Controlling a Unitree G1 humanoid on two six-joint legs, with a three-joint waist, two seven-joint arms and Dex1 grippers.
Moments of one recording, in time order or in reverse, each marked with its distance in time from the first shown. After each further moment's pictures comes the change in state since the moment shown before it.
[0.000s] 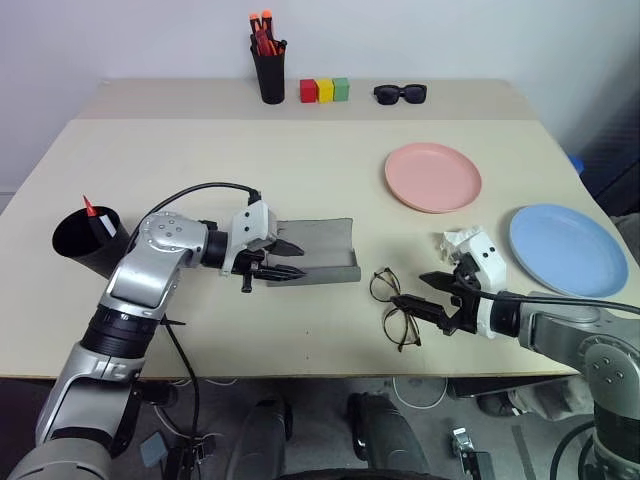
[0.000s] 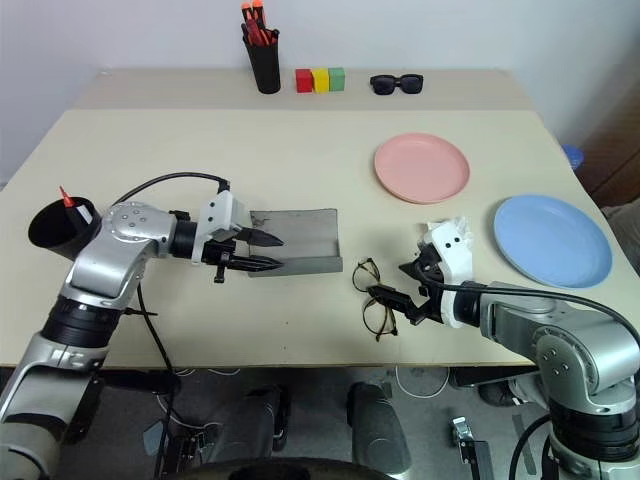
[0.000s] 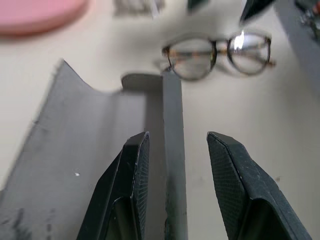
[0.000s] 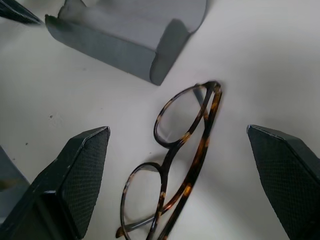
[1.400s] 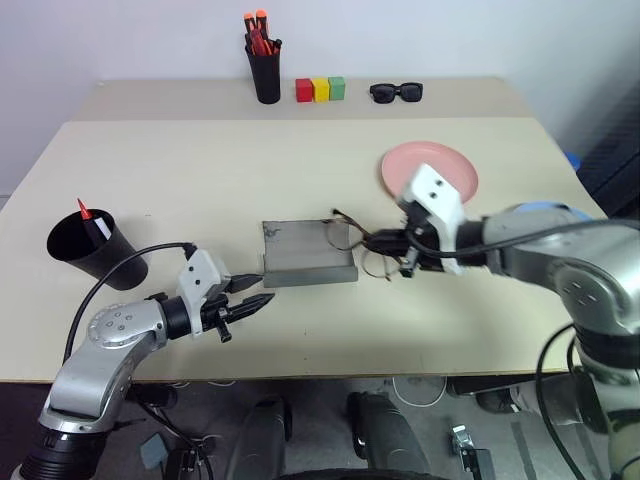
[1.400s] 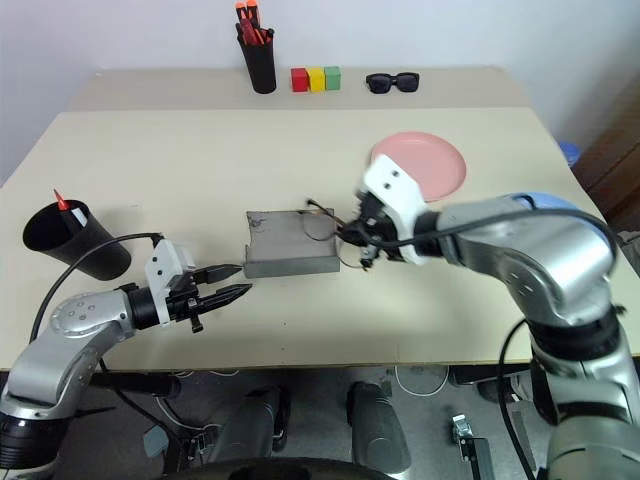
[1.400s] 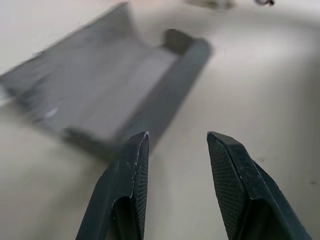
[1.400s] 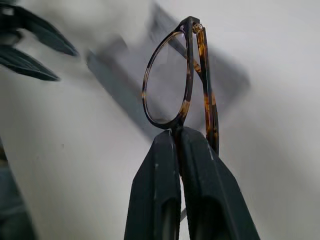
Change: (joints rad) left arm 0.540 -0.010 0.220 -0.302 -0.158 0.031 0.440; right arm -0.616 -0.096 0.456 0.144 -0.157 -0.171 0.206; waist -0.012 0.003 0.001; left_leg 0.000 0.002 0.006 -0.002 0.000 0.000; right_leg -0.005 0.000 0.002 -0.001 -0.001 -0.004
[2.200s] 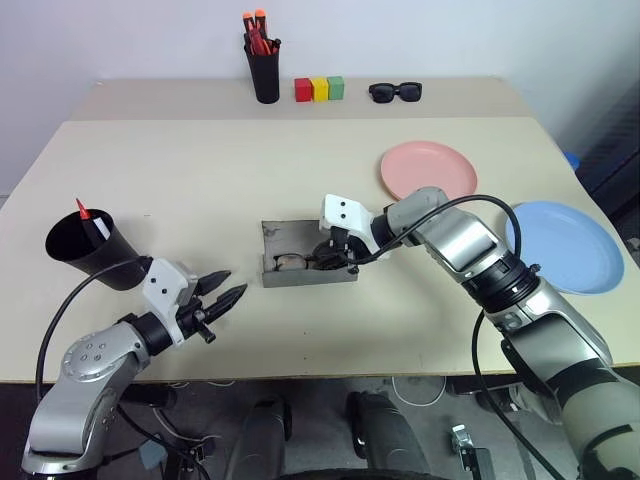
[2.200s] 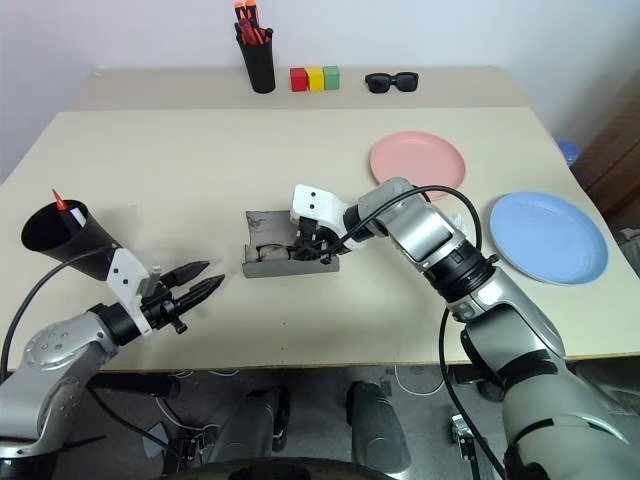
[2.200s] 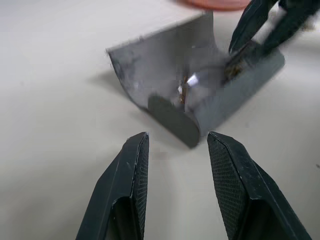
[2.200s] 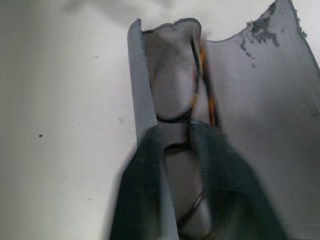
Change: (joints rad) left arm 0.117 -0.064 0.113 -0.085 -0.029 -0.021 0.168; right arm -0.158 0.243 0.370 0.605 -0.486 -0.527 0.468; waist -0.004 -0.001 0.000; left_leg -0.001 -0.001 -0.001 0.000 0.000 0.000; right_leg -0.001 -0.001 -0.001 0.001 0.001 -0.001
